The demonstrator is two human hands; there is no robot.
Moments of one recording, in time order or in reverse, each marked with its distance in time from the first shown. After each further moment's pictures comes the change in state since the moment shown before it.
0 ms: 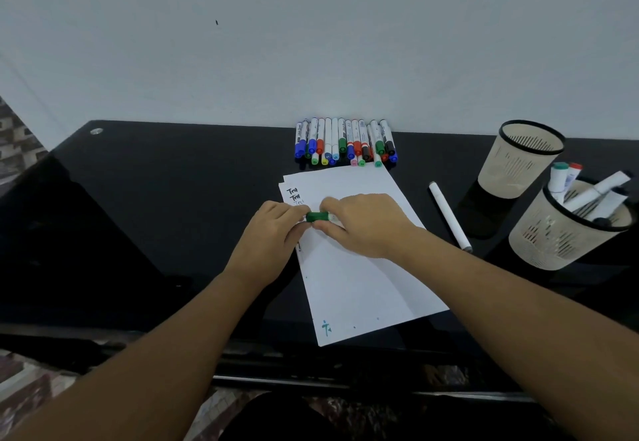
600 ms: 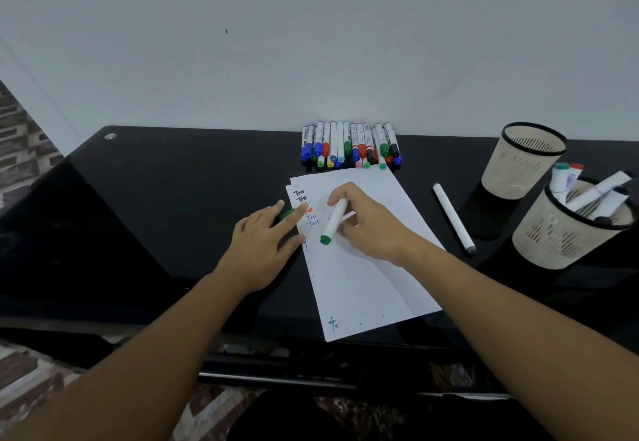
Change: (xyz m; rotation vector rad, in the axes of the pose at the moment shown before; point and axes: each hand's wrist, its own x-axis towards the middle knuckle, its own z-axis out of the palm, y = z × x) left_hand -0.015 -0.019 -0.022 0.171 -0.417 -0.240; right_hand -0.015 -0.011 0.000 0.955 0.004 0.247
